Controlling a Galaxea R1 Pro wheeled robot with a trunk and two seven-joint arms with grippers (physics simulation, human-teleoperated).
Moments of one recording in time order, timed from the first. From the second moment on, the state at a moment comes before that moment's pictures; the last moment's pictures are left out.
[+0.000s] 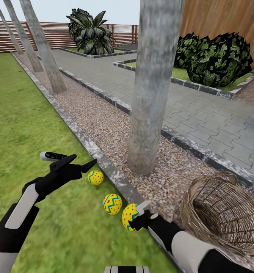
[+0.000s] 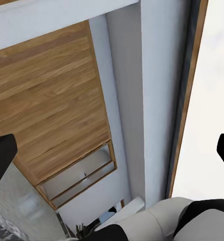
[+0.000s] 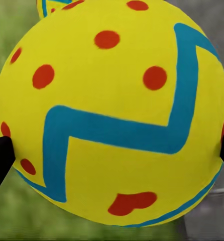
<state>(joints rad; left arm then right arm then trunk) -0.52 0.26 -0.06 -1.48 1.33 0.99 -0.96 -0.77 0.14 0.67 -0.22 -0.22 0.14 0.14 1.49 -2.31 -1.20</state>
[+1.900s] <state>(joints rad) -0.52 0.26 -0.06 -1.48 1.33 0.99 -0.96 -0.76 0.17 0.68 -0.22 -0.19 0.14 -0.03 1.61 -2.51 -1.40</state>
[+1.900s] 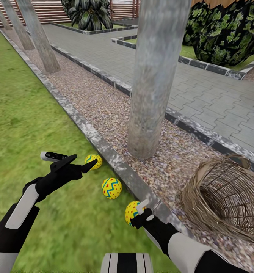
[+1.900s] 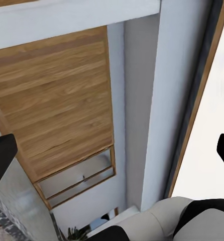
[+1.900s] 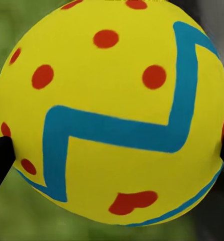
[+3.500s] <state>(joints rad) -0.52 0.25 -0.07 -1.48 1.33 0.99 -0.96 -0.76 0.17 0.67 -0.31 -0.18 0.13 -0.04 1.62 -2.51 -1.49</state>
